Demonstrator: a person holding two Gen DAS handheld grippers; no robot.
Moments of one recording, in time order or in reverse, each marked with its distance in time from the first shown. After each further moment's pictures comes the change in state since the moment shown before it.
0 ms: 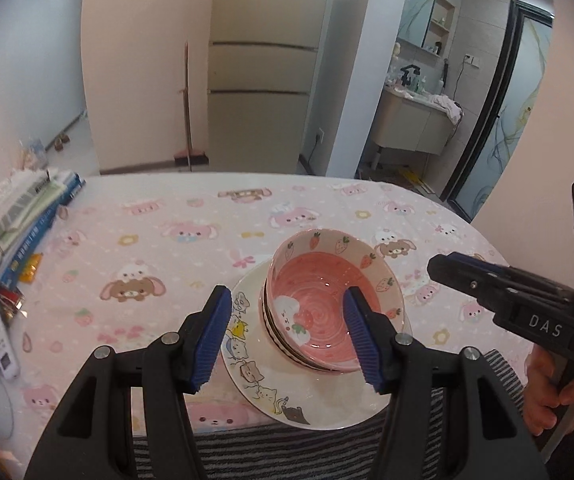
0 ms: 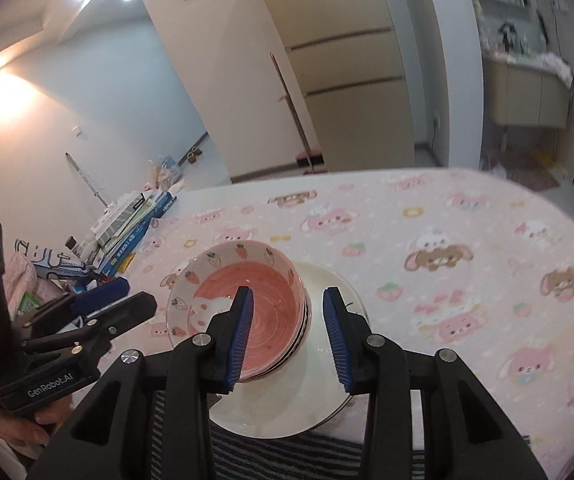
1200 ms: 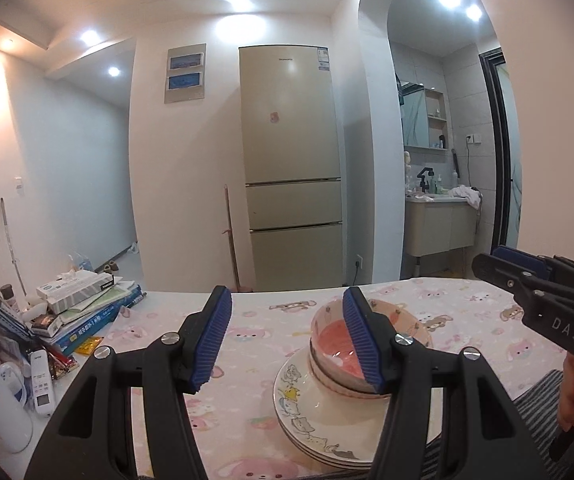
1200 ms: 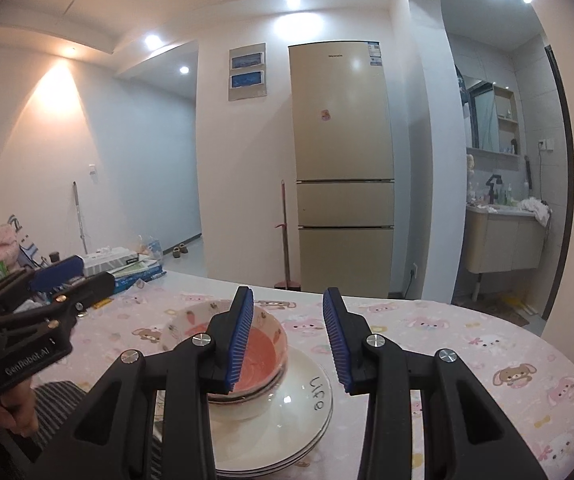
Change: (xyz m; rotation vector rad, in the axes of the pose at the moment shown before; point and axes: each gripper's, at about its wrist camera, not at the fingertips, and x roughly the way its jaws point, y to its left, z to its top) left arm -0.040 0.005 -0.076 0.114 -0.558 0.189; right arm -0.057 0.026 -0.068 -0.246 -0.522 -0.114
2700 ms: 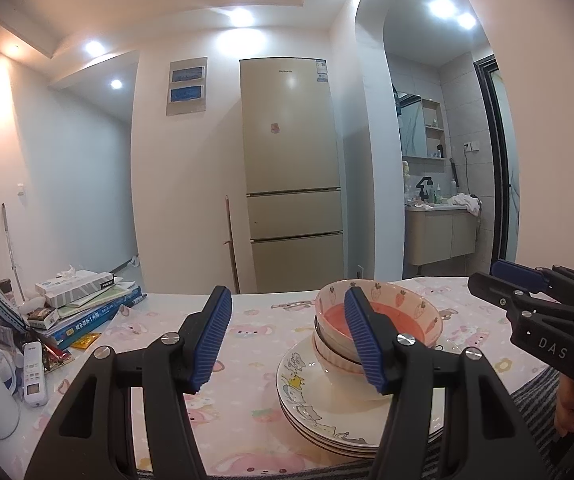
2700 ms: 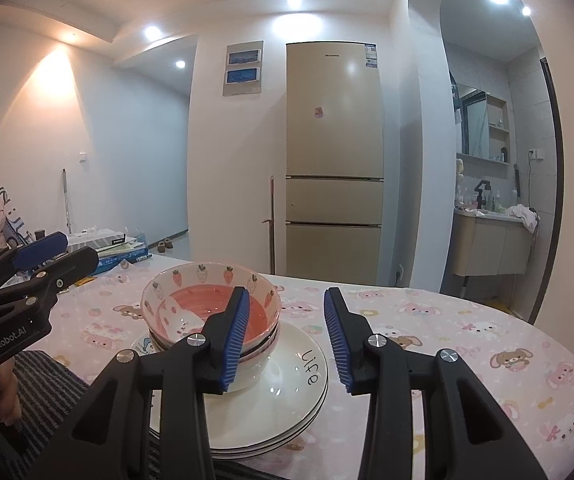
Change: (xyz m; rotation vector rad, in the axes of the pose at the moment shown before) left arm -0.007 0.002 -0.038 0.003 -0.073 -0.003; right arm 0.002 0.010 -0.040 -0.041 -0.009 -0.049
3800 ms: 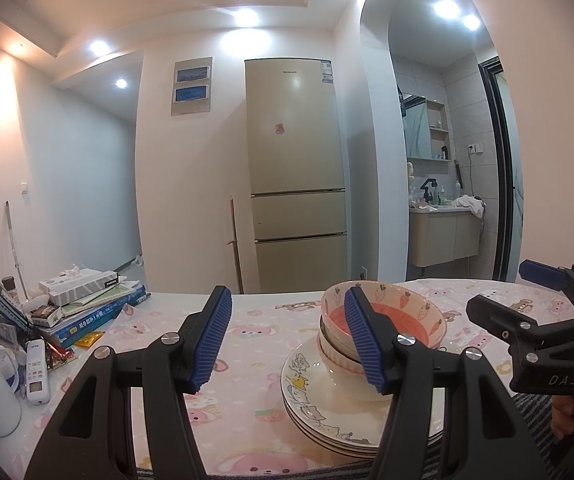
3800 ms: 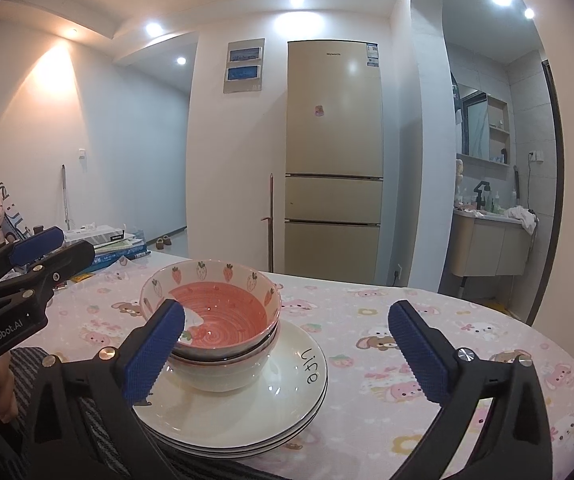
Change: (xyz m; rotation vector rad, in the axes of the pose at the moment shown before) left arm 0.001 0.006 -0.001 -0.010 0.001 0.014; right arm -0.001 -0.001 0.001 -0.010 0.011 -0.005
